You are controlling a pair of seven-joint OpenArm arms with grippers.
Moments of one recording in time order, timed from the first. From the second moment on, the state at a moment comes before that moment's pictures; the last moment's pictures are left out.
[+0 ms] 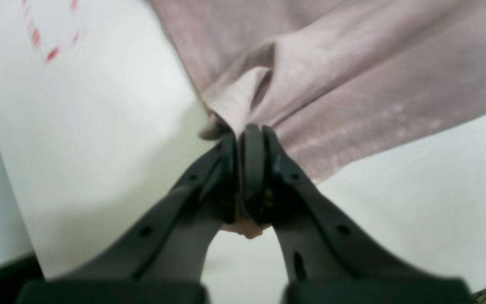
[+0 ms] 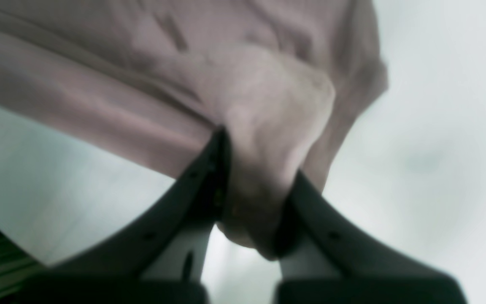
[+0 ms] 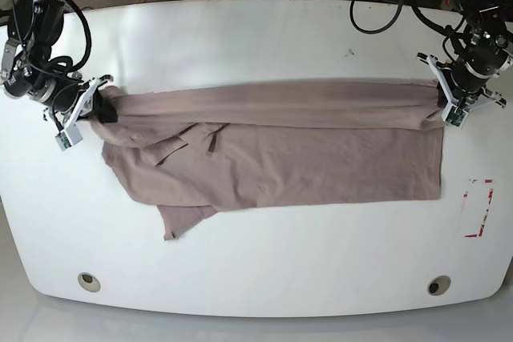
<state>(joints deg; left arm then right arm) 14.2 -16.4 -28.6 112.4 -10.0 -43.2 56.0 -6.1 28.9 24.6 92.6 49.7 41.1 -66.1</state>
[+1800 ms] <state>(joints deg) 23.1 -28.4 -33.9 105.3 -45.0 -42.8 71.1 -20.9 24.4 34.0 92.7 65.8 40.9 -79.9</state>
